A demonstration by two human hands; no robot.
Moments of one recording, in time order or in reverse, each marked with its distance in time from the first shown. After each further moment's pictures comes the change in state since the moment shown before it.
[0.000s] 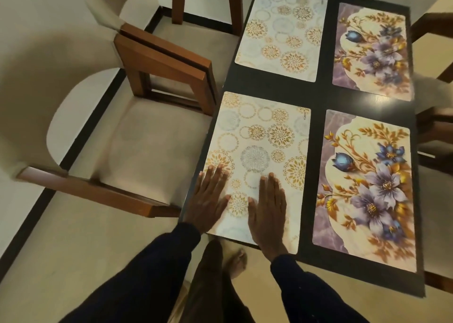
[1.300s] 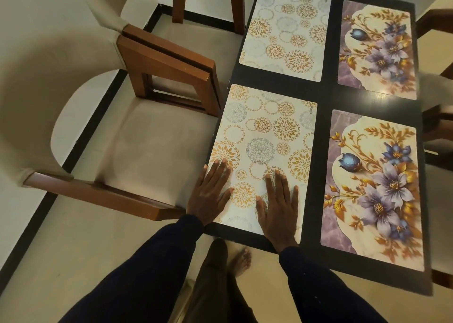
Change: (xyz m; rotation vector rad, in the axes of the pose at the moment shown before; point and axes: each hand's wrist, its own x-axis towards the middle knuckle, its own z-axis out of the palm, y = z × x) left_hand 0.023 -0.027 -0.006 -0.037 0.061 0.031; right_hand 0.018 0.017 0.005 -0.079 -0.002 -0.072
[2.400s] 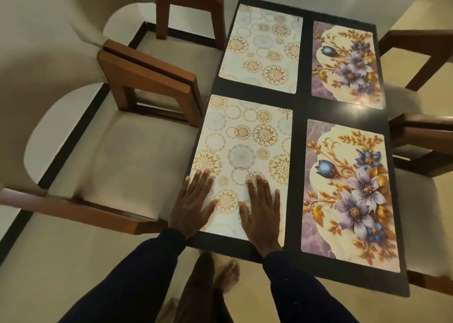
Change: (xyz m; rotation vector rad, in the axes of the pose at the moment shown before) left_hand -0.002 0.008 0.005 0.036 0.030 0.020; right_hand 0.009 0.005 -0.006 0.034 -0.011 0.019
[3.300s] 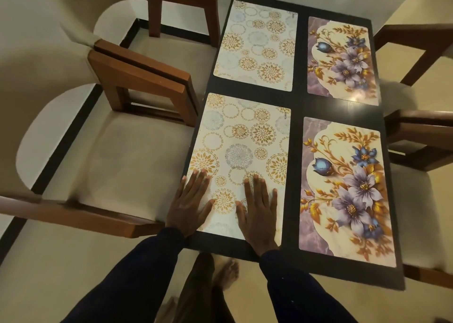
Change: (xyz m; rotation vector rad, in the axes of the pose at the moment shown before) left_hand 0.007 -0.005 -0.004 -0.050 -0.020 -0.009; right_hand 0.005 -0.001 0.010 -0.063 0.005 -0.006
